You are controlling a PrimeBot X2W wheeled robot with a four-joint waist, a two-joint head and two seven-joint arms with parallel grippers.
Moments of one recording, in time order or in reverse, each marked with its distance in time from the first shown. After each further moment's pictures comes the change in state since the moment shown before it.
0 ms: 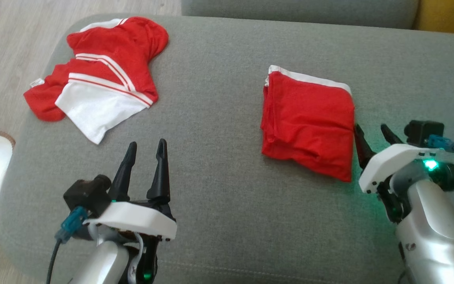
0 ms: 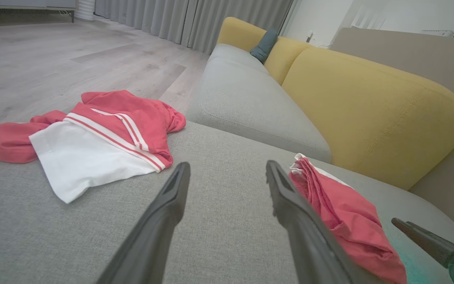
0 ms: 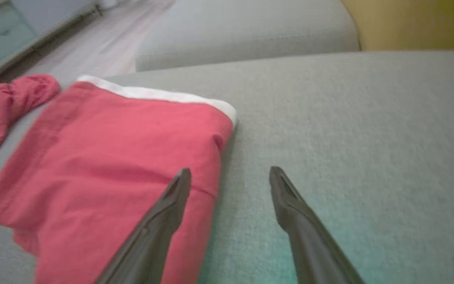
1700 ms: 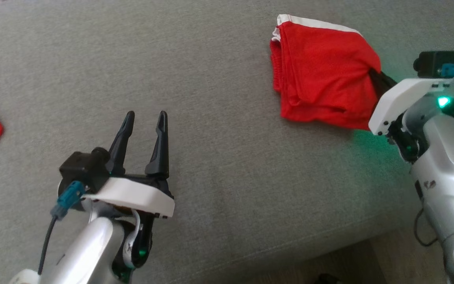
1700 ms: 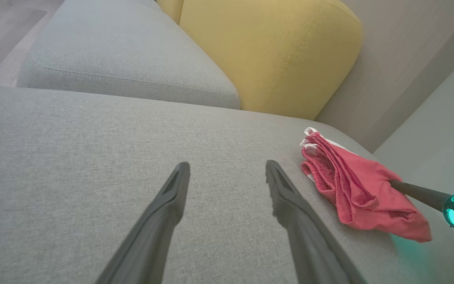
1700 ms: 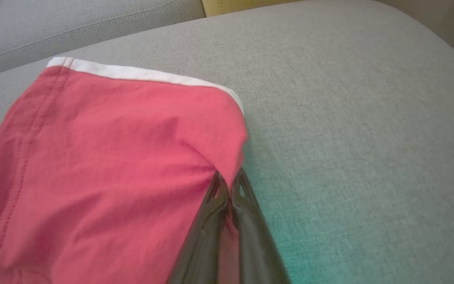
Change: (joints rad) left arm -0.102 0.036 -0.010 -0.028 0.056 0.000 0.039; right arm -0.301 -0.117 0.230 0.173 0.225 0.000 0.093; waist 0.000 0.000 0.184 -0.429
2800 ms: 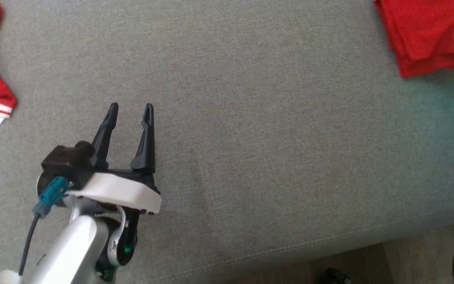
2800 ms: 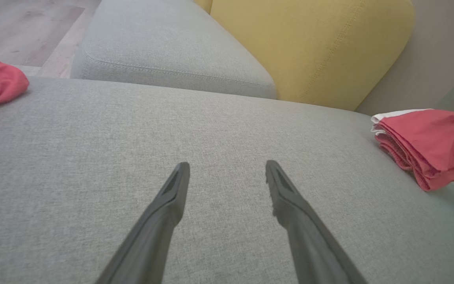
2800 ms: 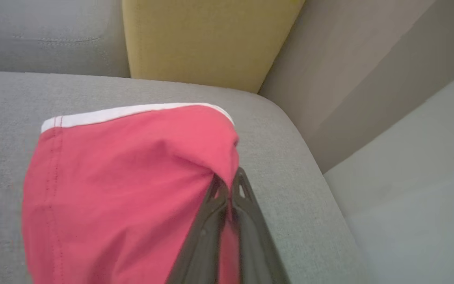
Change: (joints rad) left arm -0.007 0.072 0.008 -0.084 0.019 0.044 0.058; right arm -0.328 -0.217 -0.117 0.261 -0.320 0.000 -0.103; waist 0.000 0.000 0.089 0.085
